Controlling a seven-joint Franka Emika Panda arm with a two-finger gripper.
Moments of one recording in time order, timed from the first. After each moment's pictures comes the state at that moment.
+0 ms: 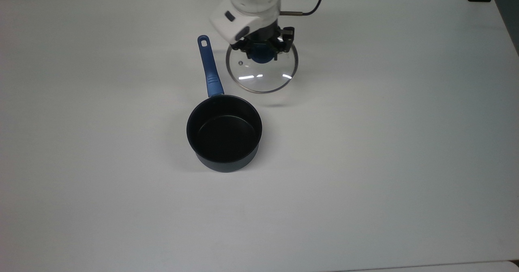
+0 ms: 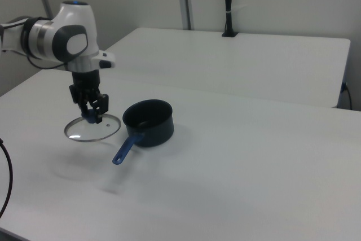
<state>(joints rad) 0.37 0.14 -0.20 -1.84 0.12 1.87 0.20</state>
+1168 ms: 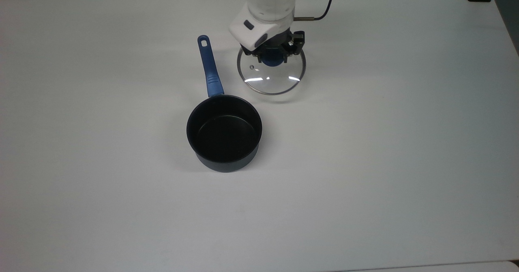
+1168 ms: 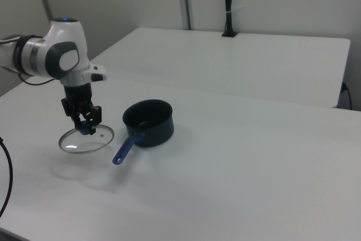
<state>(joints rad) 0.41 0.13 -0.17 -1.95 0.10 1.99 0.18</state>
